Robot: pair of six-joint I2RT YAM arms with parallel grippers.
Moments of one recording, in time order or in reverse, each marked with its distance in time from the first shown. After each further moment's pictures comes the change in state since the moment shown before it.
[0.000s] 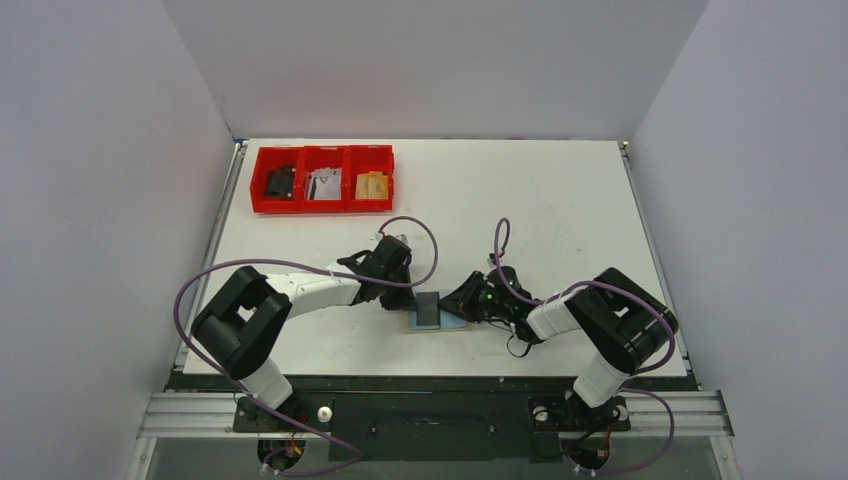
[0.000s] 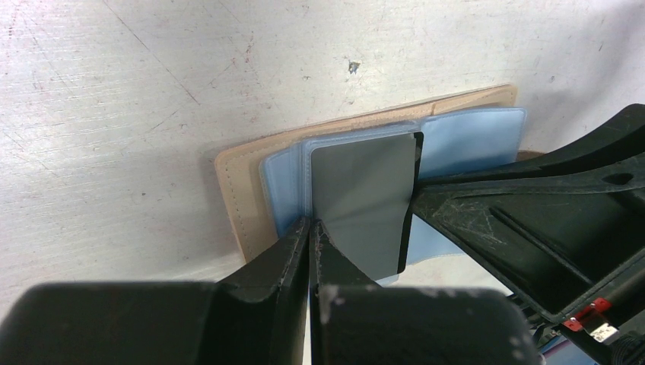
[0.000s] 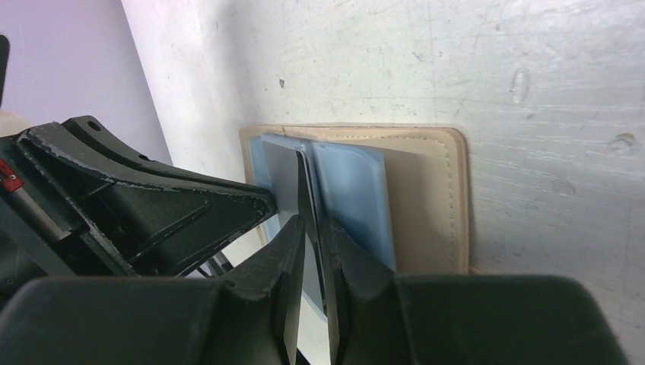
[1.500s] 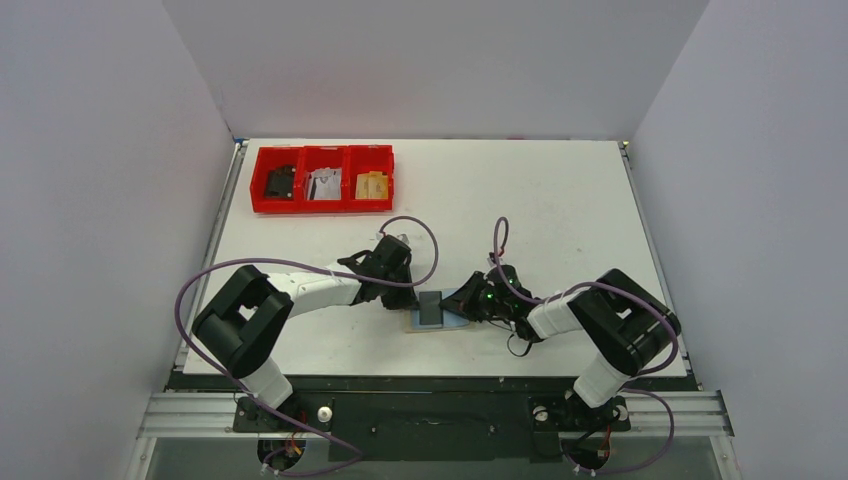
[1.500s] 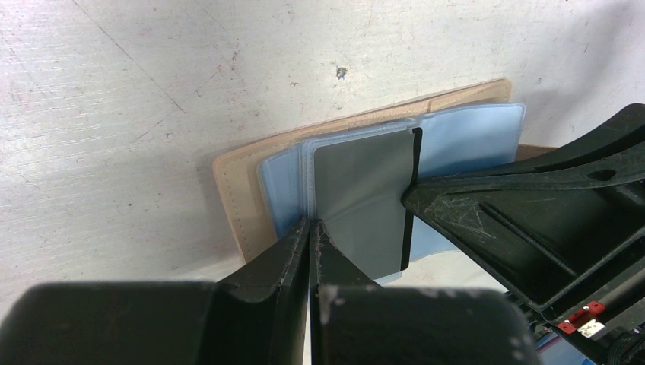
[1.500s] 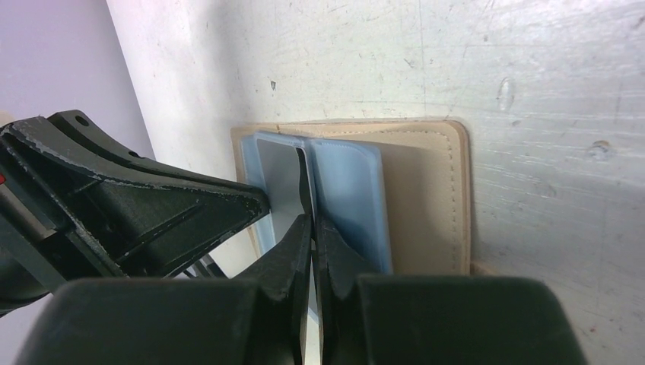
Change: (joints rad) left arm 0.008 0.008 -0.002 0.021 0.016 -0.001; right arm -0.011 -0.012 0.013 -0.057 0.012 -0.052
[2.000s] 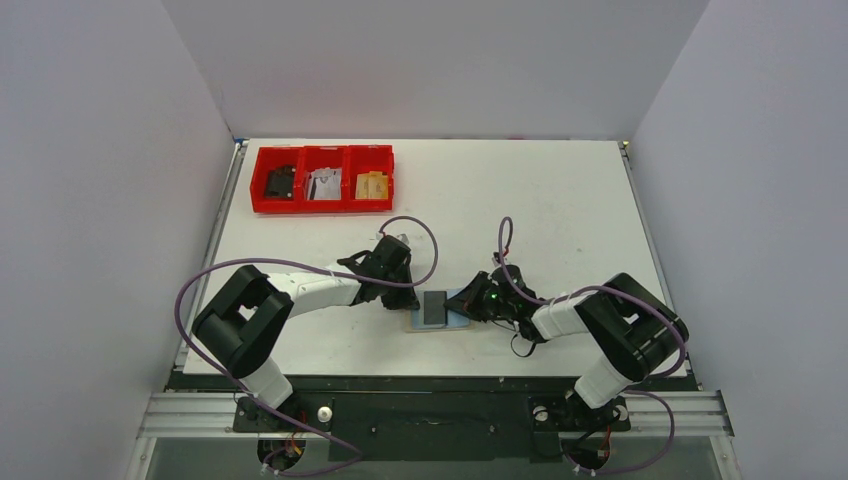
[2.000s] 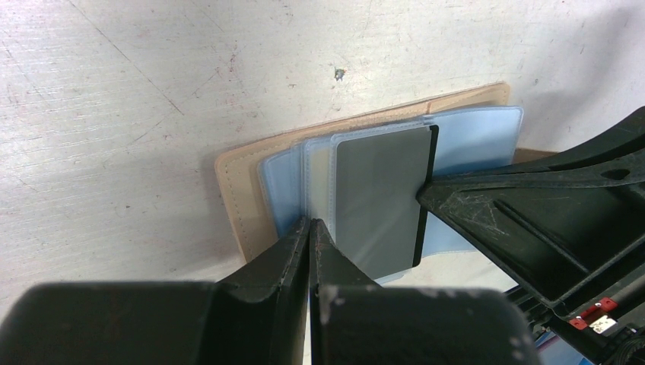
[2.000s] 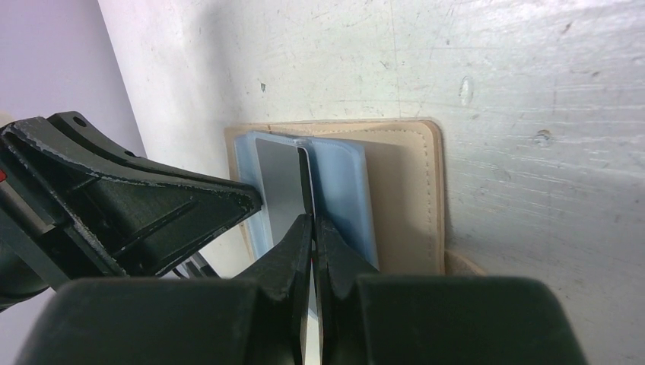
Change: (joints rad) left arm 0.001 0.000 -0.007 0.015 0.004 -0.003; right arm -0.022 -0.043 -0.018 -0.037 0.003 -0.023
